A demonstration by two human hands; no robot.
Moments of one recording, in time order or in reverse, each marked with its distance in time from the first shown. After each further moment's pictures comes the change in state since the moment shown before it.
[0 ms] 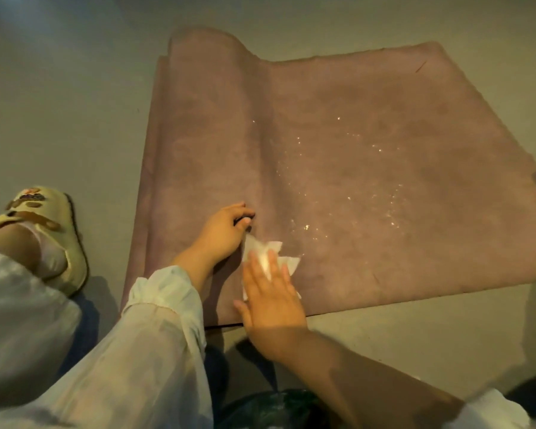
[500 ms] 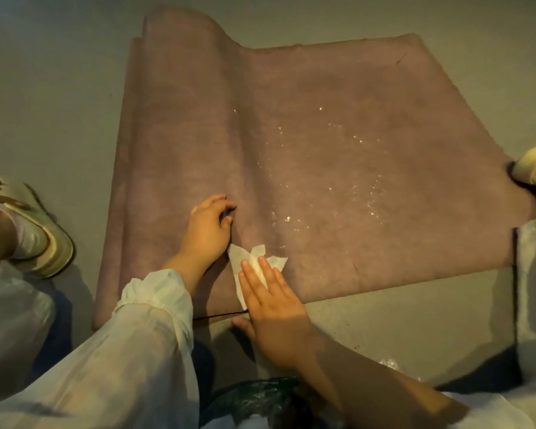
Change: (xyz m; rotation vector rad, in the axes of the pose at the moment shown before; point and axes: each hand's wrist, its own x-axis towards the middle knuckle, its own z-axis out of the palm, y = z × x) left_hand -0.013 0.004 0.016 0.060 0.180 0.022; right_hand -0.038 0.024 -0.007 -0.233 -0.027 -0.080
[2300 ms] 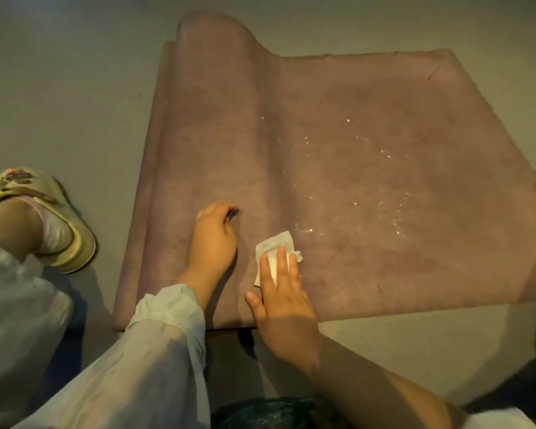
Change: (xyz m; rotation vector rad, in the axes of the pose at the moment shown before) left_hand -0.004 -0.018 -0.008 -0.096 0.249 -0.017; right_hand 0.033 -0.016 -0.005 0.306 -0.084 0.281
